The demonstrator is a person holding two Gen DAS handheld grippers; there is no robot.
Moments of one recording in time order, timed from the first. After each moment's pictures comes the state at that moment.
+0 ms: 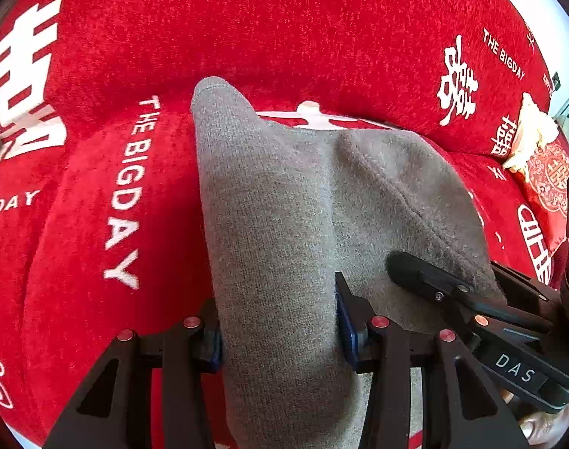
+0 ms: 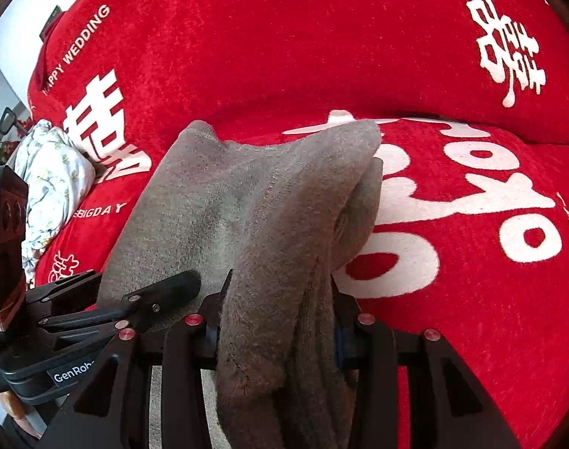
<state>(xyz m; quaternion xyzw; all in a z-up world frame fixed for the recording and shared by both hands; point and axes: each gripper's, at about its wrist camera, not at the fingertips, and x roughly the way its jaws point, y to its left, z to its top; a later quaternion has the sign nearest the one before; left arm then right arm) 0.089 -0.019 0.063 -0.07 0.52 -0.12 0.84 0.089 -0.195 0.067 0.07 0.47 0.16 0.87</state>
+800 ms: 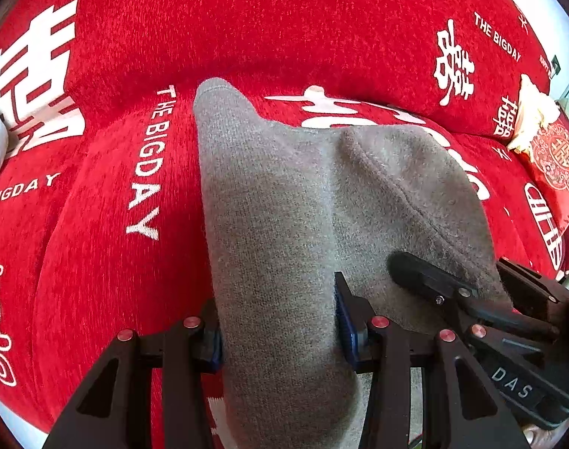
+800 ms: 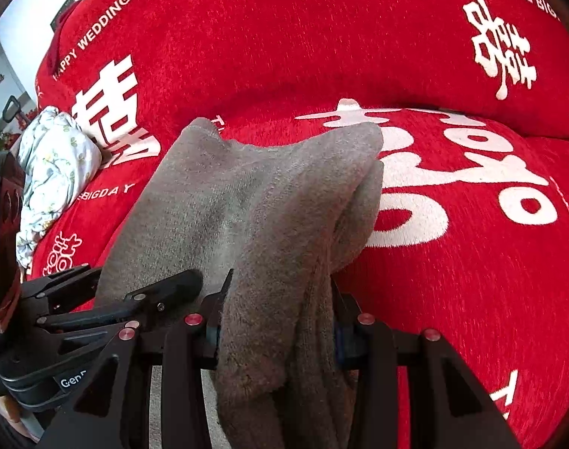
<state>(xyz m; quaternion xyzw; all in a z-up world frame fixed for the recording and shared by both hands) 0.044 -0.017 0.059 -0.04 0.52 -0.11 0.85 0.039 -0.180 0.057 0.05 0.45 0.16 0.88</state>
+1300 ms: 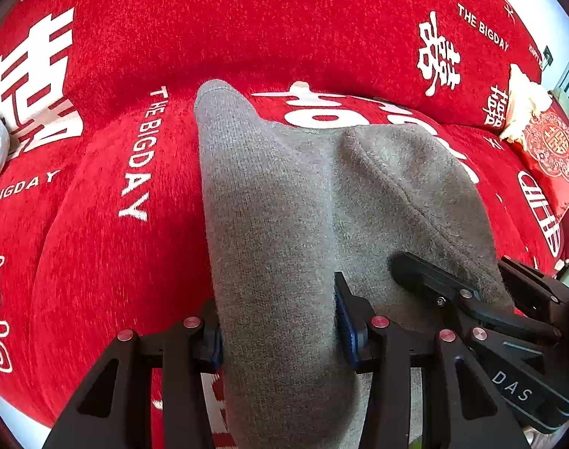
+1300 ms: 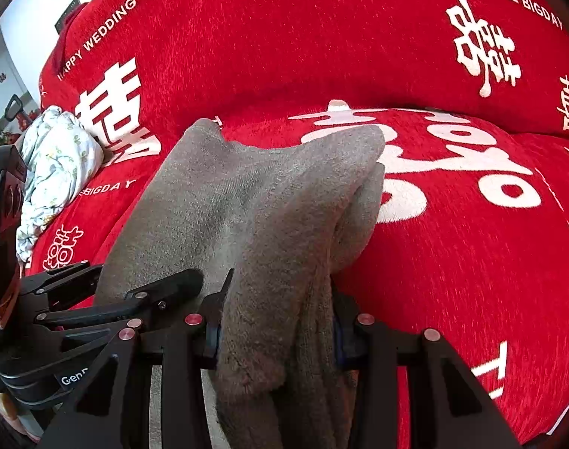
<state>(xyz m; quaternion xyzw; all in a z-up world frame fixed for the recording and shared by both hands) 0.017 -0.033 0.061 -0.03 0.51 -0.11 0.85 0.012 -0.194 0.059 0.05 0.44 0.15 0.88</state>
